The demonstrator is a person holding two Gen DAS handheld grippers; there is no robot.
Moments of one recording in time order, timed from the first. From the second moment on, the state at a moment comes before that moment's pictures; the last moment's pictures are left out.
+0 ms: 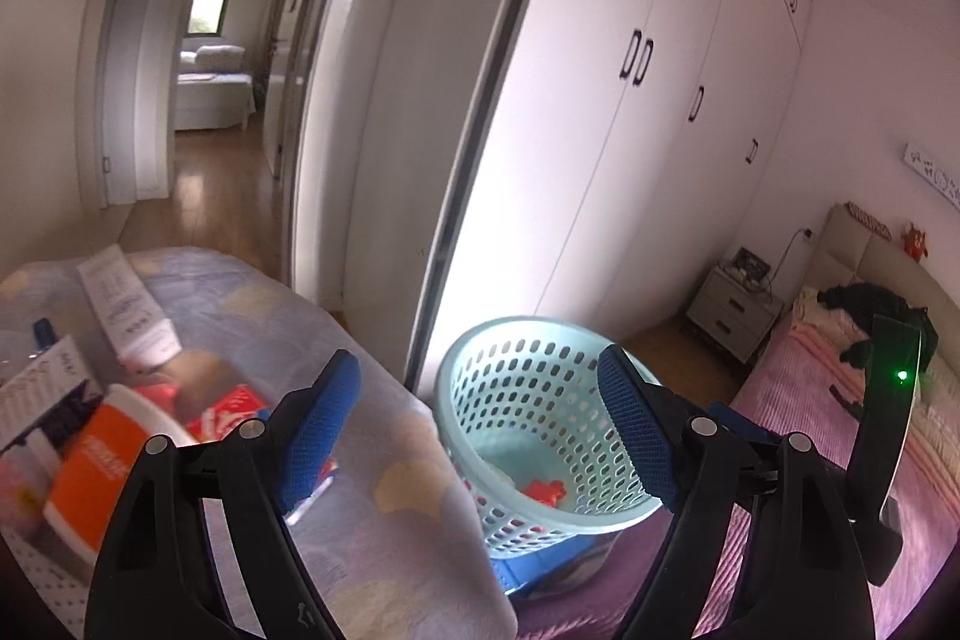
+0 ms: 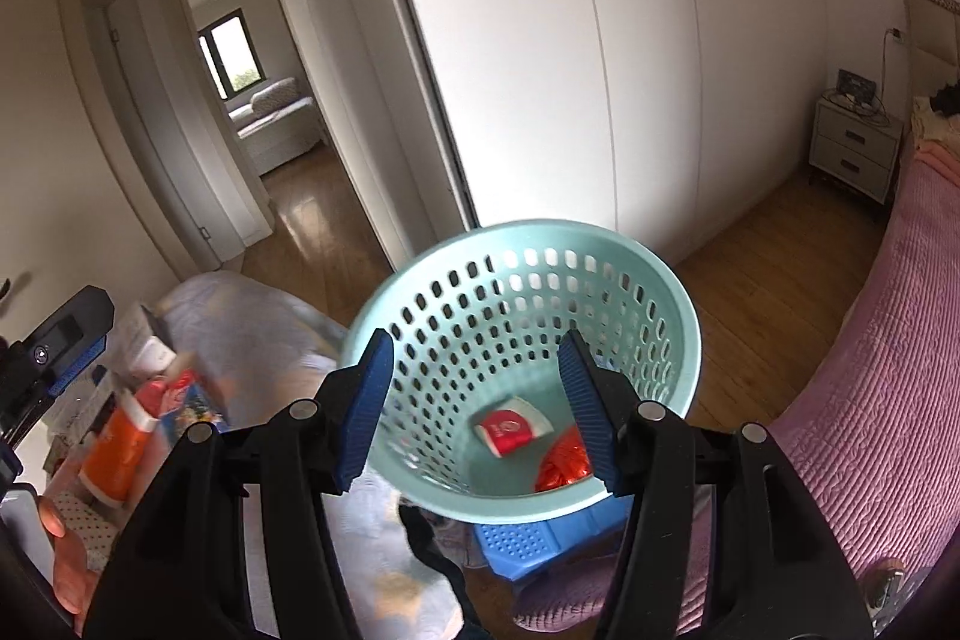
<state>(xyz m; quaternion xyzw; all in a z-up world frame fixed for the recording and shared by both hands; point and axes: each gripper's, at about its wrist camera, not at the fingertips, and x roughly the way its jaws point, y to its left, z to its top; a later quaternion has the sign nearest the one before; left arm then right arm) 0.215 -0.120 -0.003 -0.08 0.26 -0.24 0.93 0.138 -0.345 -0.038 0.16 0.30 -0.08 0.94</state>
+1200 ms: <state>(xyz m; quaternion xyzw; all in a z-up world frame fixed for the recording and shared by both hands) 0.133 0.202 -0.049 -0.16 0.31 -0.05 0.93 0.121 0.003 -0.074 0.00 0.37 0.29 0.88</state>
